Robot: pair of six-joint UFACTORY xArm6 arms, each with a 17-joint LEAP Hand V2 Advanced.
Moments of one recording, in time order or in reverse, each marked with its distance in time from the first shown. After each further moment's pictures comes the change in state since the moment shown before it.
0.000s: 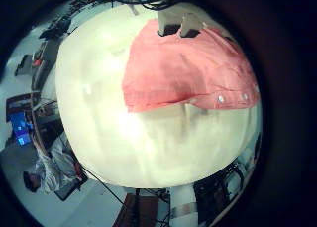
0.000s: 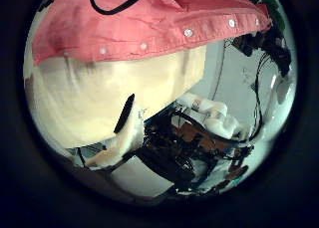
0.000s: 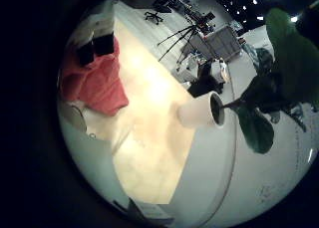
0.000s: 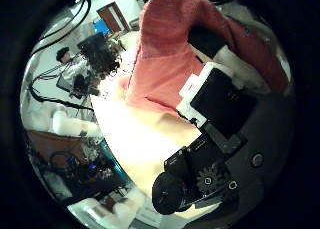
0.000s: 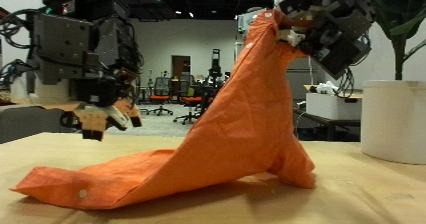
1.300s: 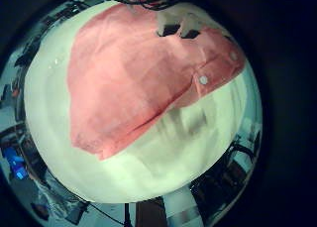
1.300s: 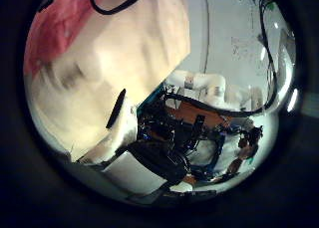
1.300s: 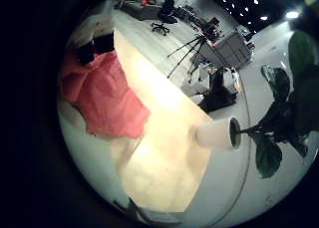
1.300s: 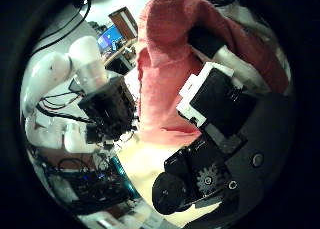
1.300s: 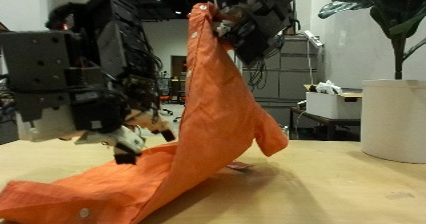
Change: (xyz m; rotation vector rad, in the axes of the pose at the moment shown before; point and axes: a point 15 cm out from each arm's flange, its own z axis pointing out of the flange) left arm 0.013 0.045 0.018 0.087 0.161 0.172; right arm -0.094 -0.127 0.034 0.049 -0.194 -0.103
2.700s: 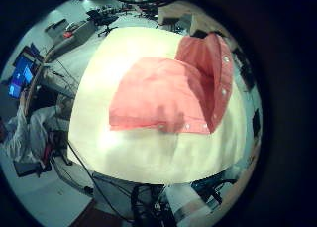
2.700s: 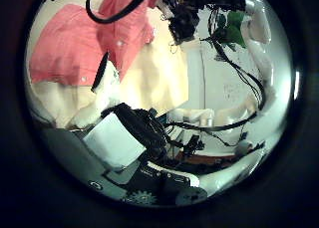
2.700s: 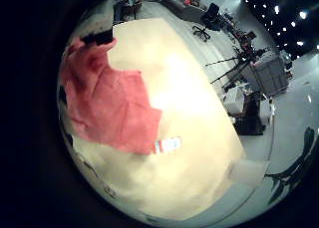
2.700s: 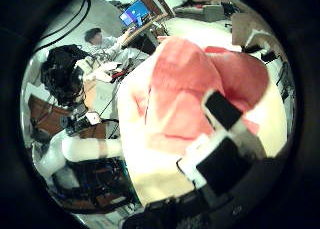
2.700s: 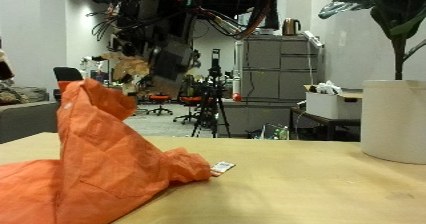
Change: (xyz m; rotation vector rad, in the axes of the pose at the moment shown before) left arm -0.081 0.122 -0.086 0.392 -0.006 -0.402; right arm -0.118 -0.081 0.109 -0.047 -0.300 -0.221
